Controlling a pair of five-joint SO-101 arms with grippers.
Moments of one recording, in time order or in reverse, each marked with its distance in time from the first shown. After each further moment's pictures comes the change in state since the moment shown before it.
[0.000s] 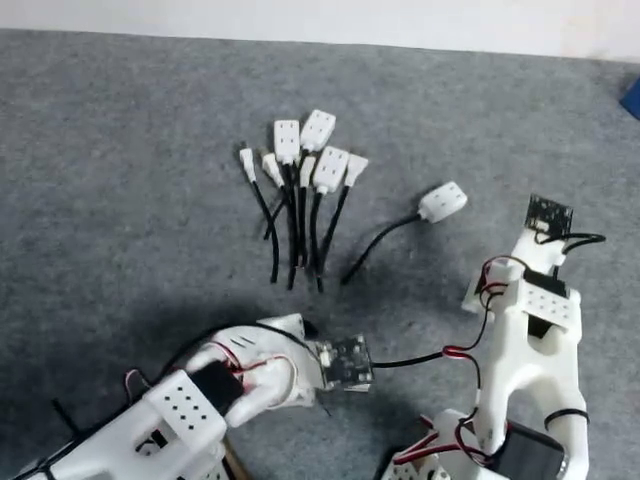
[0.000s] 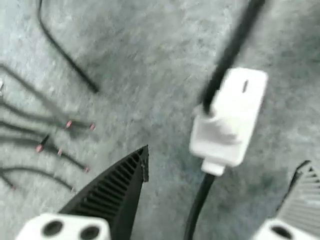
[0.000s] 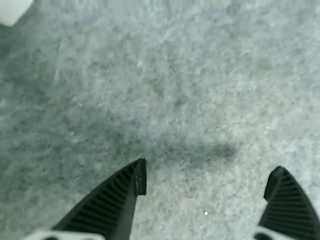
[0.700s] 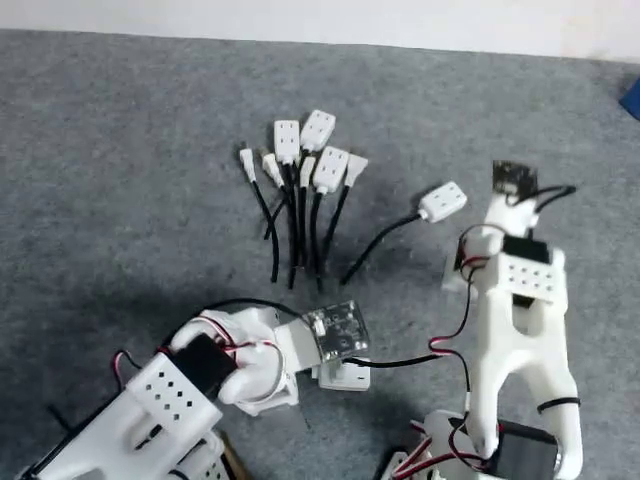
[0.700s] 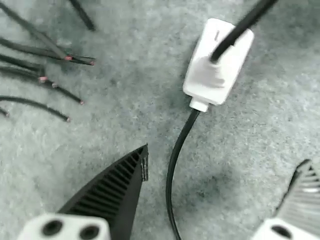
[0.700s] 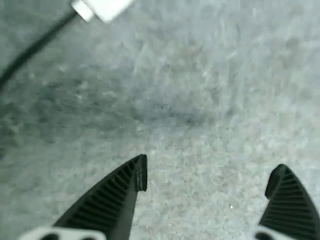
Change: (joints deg) left arm -4.2 0.0 -19.8 35.5 3.9; right arm -9.4 0.0 -10.5 11.3 -0.3
